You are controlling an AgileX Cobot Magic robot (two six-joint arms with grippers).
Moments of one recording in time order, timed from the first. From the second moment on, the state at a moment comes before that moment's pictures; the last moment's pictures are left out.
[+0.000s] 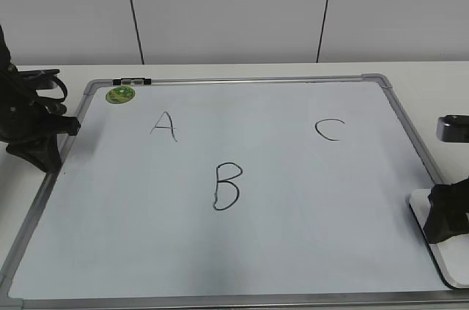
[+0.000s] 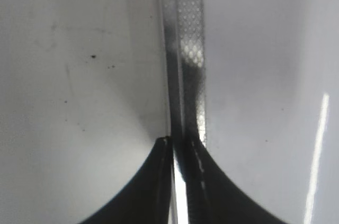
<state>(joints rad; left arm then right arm) -0.04 2.11 -1.40 -0.16 0.88 0.07 -0.03 1.61 -0.77 0.18 0.70 -0.23</state>
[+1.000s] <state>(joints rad) -0.04 2.11 -1.40 -0.16 0.88 0.07 -0.01 1.67 -0.97 0.22 0.96 -0.23</state>
